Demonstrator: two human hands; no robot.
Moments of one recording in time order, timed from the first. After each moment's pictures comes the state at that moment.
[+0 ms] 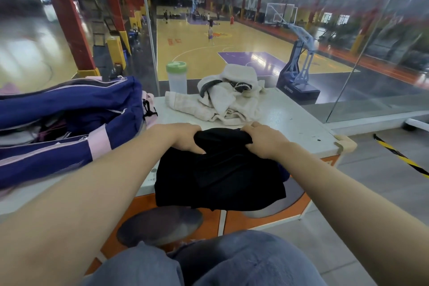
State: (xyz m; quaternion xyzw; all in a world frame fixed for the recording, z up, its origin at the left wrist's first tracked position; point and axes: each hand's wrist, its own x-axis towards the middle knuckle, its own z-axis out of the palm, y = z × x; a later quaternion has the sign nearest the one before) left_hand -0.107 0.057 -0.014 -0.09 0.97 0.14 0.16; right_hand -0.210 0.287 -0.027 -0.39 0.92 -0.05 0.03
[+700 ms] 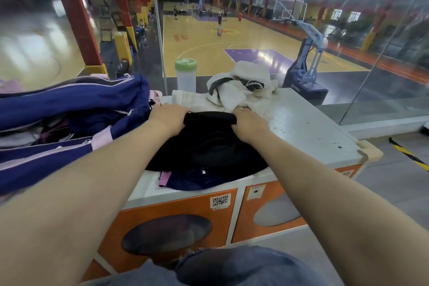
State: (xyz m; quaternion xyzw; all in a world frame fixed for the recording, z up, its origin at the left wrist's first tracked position) left_hand -0.124 -0.005 -0.019 -0.17 0.98 -0.07 -0.03; right_hand -0.236 0.194 -0.035 -0.34 0.93 -0.12 -0.05
